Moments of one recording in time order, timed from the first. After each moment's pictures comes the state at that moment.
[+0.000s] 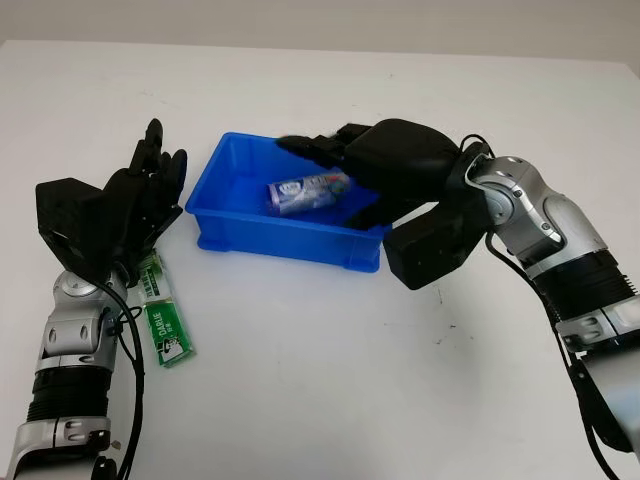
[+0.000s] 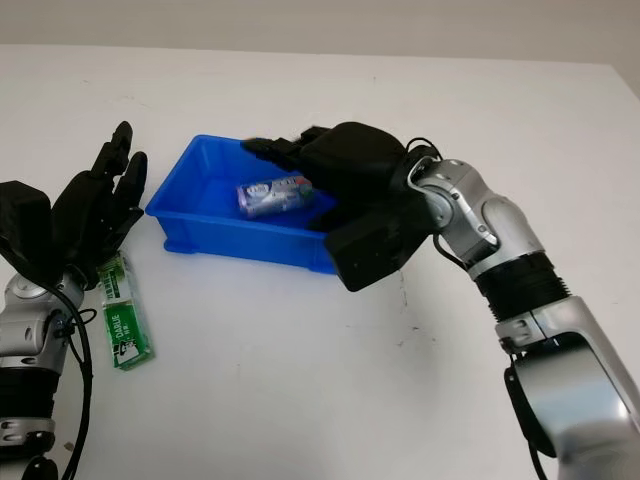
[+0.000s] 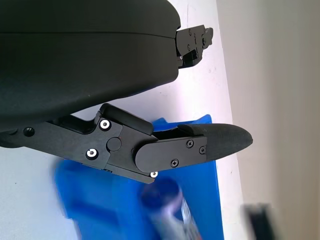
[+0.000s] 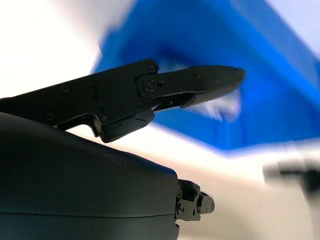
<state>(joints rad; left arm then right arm) -0.46 0.38 0.21 0.31 -0.15 0.11 -0.26 -0.87 -0.57 0.30 0.38 -0.61 -0.53 0.27</state>
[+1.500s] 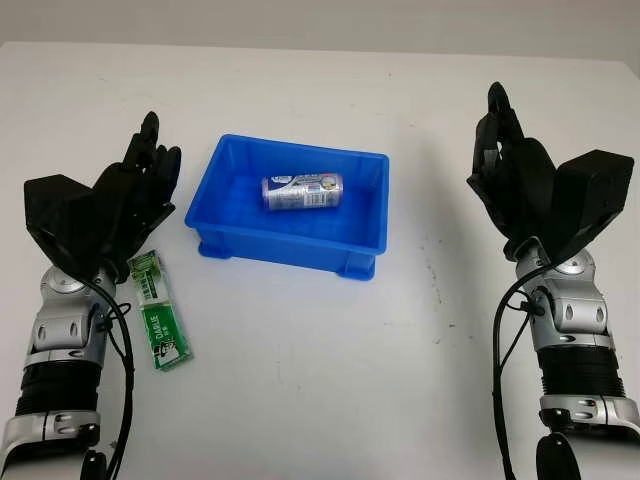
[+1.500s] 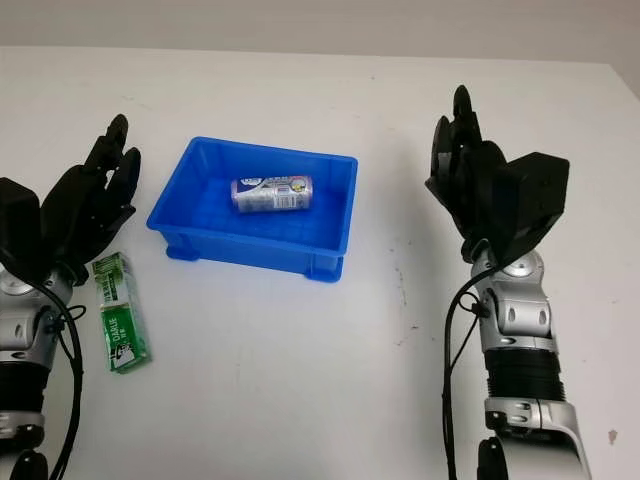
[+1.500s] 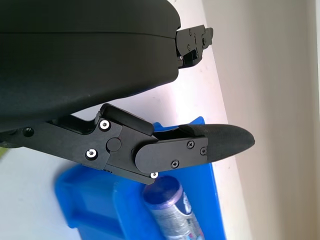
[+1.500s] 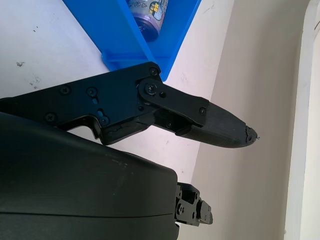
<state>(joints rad) -0.45 0.47 0.22 0.31 -0.13 0.03 -0.36 -0.52 -0.33 -0.18 0.28 0.17 0.13 0.15</state>
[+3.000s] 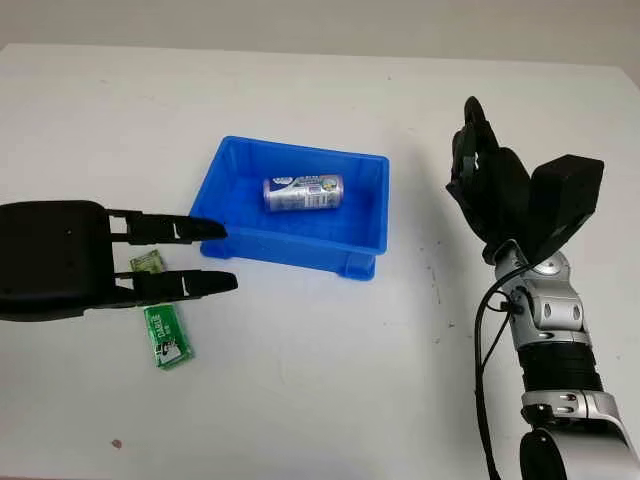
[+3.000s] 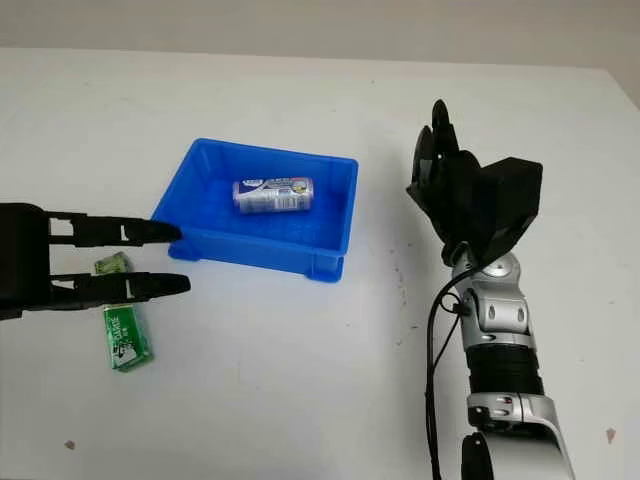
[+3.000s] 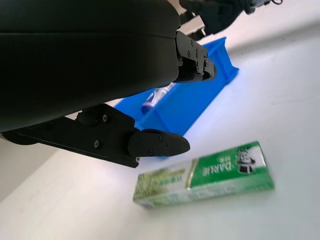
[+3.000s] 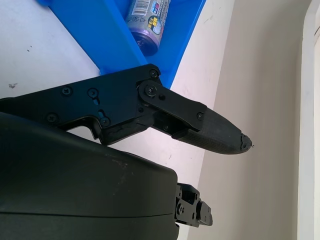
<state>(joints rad) -0.45 1.18 0.22 0.35 0.87 -1.56 -0.14 -0.56 -0.28 -0.18 0.36 0.16 0.12 0.16</state>
